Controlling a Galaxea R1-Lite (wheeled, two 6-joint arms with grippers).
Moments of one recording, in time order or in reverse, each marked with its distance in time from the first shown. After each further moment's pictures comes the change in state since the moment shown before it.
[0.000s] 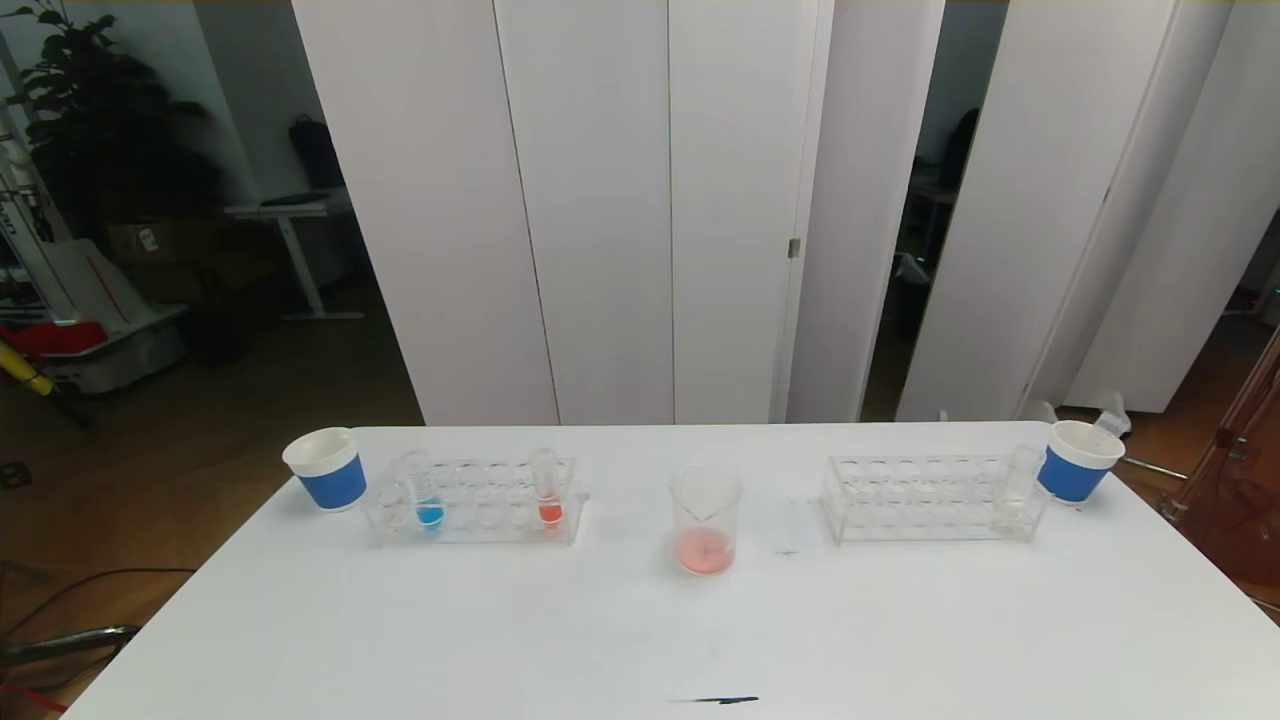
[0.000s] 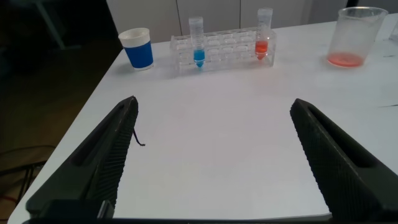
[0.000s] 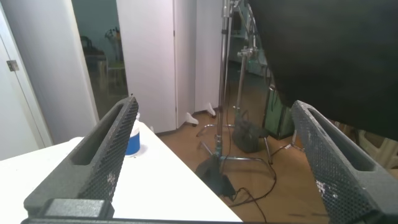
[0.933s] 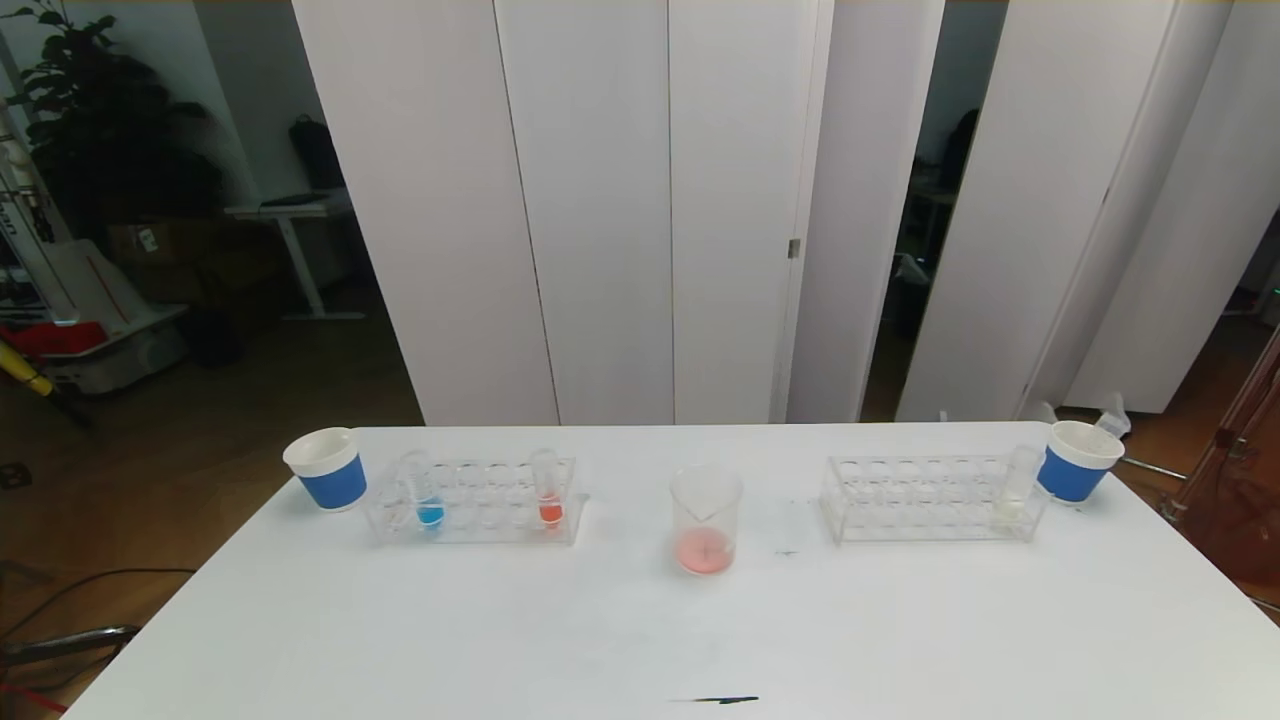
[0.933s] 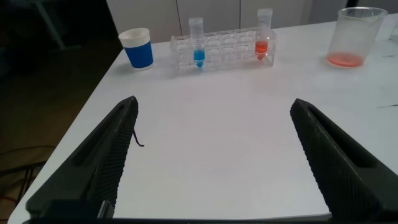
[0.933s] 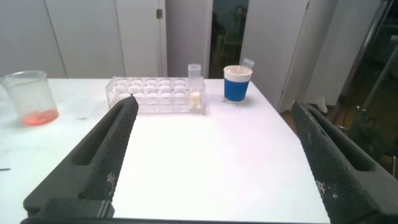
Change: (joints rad) left arm 0.000 0.000 0.000 0.000 0.000 0.000; right arm -0.059 -0.400 0.215 0.347 0.595 0.166
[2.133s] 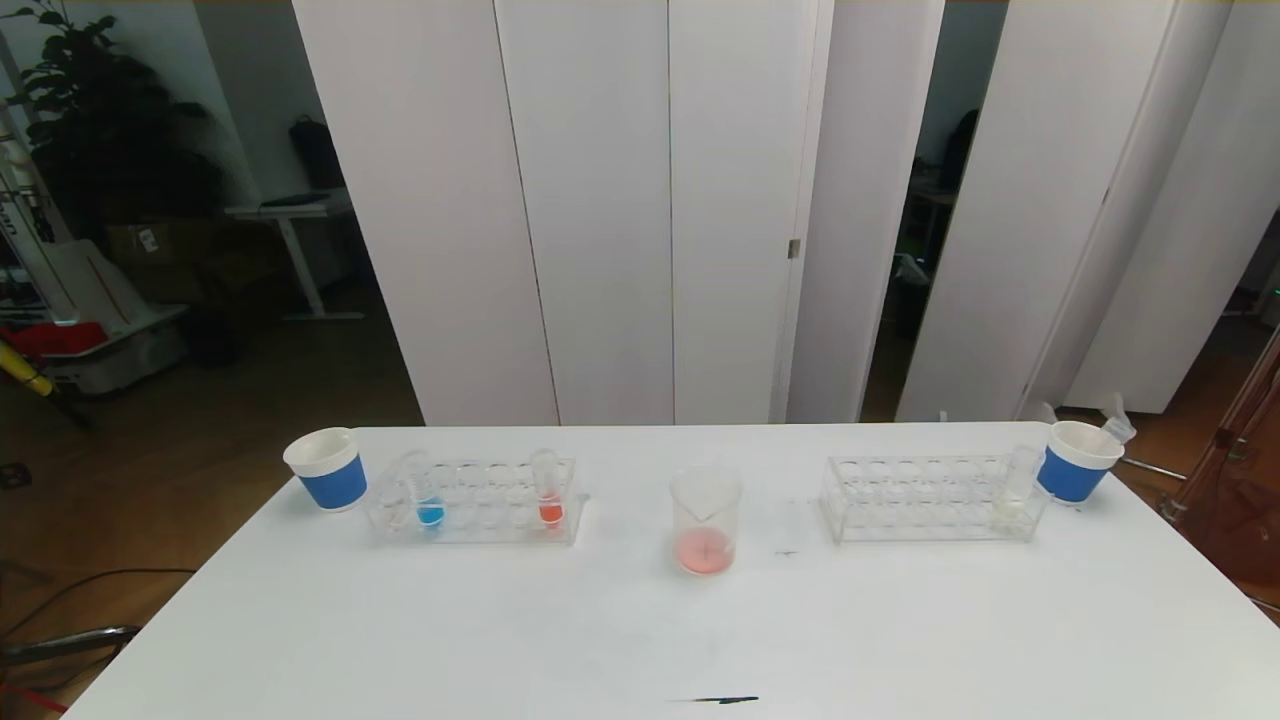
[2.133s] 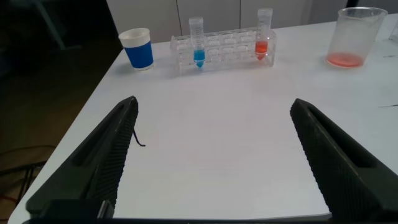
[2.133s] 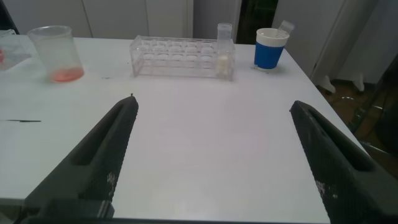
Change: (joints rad) left arm 0.000 0.000 0.000 0.000 0.000 0.000; right arm 0.003 -0.004 0.012 0.123 0.103 0.024
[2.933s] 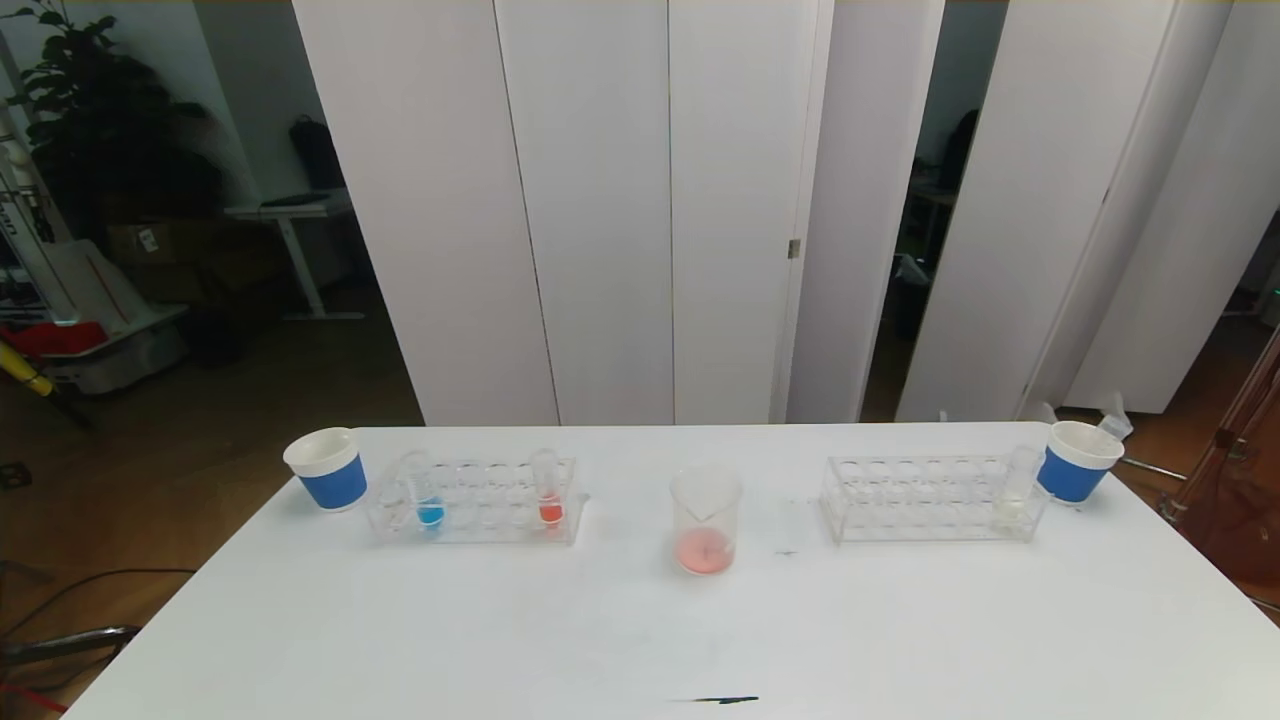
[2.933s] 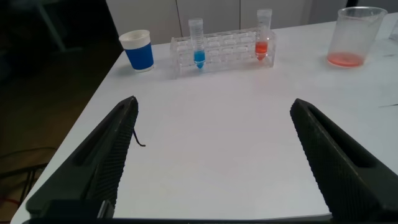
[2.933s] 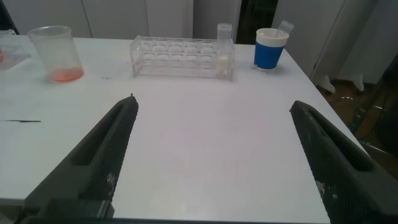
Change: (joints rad) left arm 0.000 -0.001 0.000 -0.003 -0.002 0.010; right arm 0.000 0.000 0.000 0.000 -0.001 0.000
